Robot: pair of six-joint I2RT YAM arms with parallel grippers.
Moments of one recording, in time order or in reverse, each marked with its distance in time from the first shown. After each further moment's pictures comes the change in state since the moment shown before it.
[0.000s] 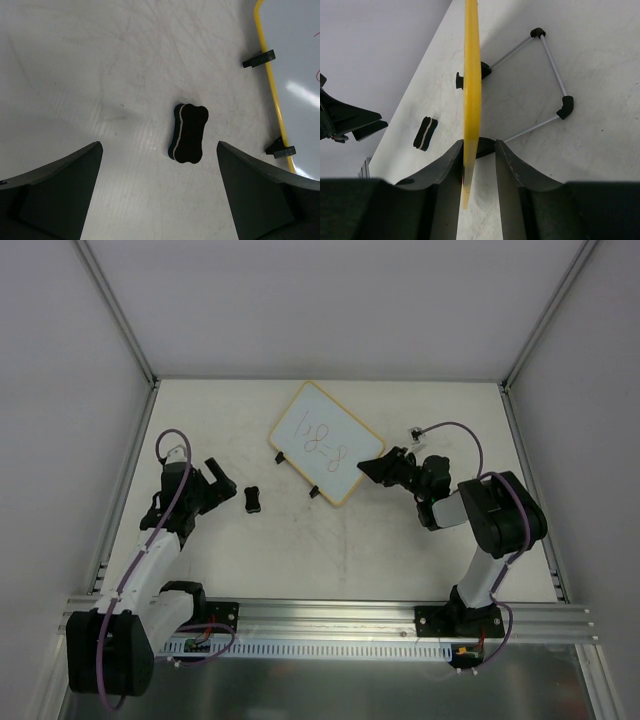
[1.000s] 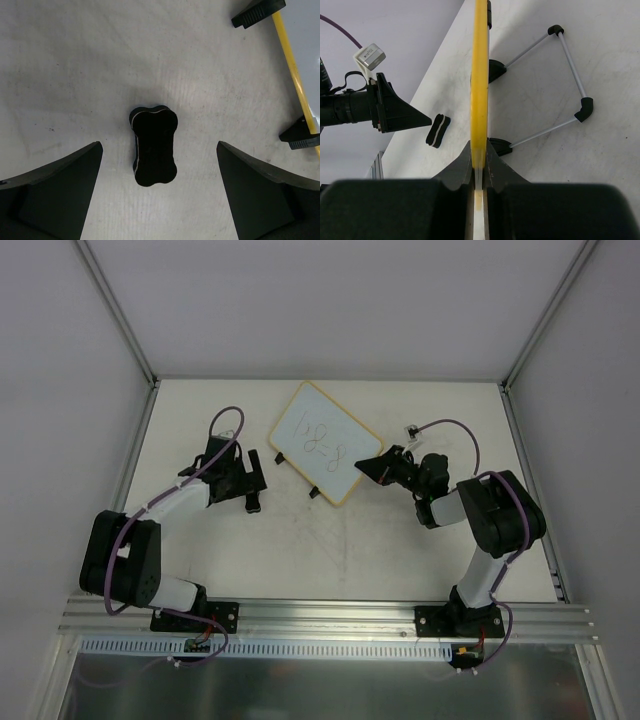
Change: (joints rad) left arm -0.206 0.489 0.264 -0.019 -0.005 0.070; right arm 0.011 0.007 0.026 0.011 -0.048 0.034
